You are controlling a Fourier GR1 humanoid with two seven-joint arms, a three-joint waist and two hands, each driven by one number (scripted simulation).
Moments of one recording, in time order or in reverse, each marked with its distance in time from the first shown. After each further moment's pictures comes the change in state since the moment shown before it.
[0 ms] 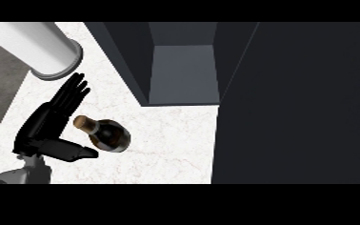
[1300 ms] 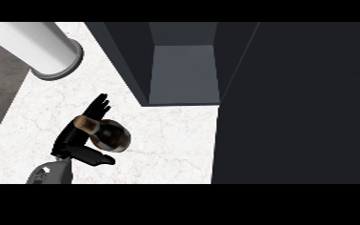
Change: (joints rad) left arm -0.070 0.011 -0.038 0.537 -0.170 -0.055 -0.402; right arm 0.043 -0.023 -0.032 -0.004 -0.005 0.027 -0.040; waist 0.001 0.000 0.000
